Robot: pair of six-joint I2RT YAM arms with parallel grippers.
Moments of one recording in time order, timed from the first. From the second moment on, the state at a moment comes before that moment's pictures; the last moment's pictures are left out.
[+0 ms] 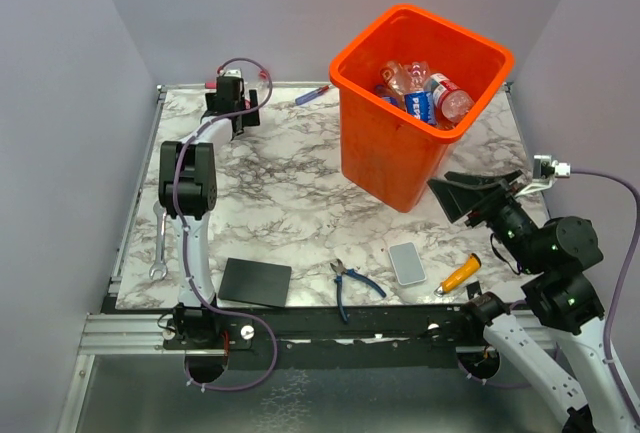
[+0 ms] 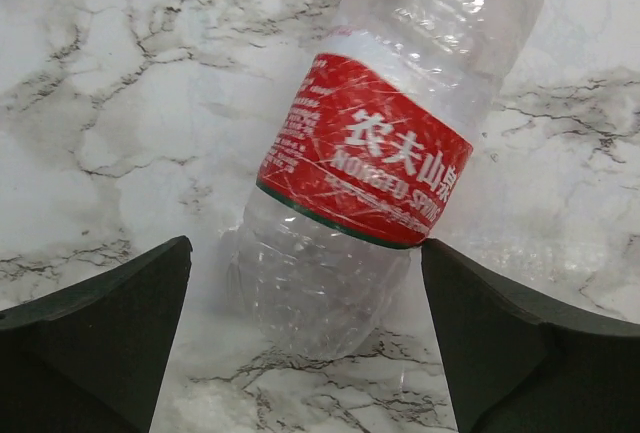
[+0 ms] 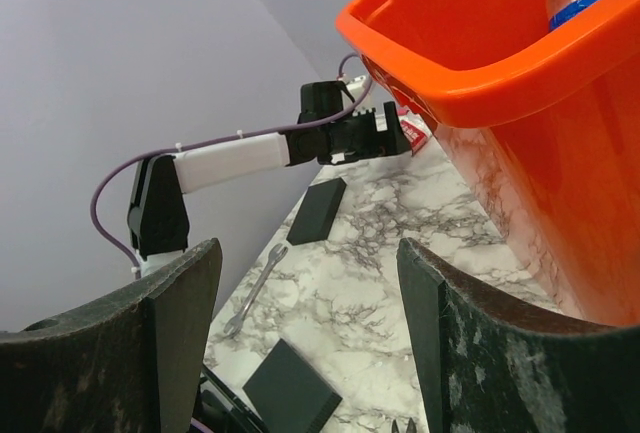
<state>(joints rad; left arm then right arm) -0.06 2.28 1.74 -0.07 -0.17 -0.09 0.44 0.41 0.82 -0.21 -0.14 0.63</state>
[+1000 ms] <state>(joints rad) -0.11 2.22 1.55 0.04 -0.13 -0.21 0.44 0.49 0.86 -0.21 -0.12 0.69</state>
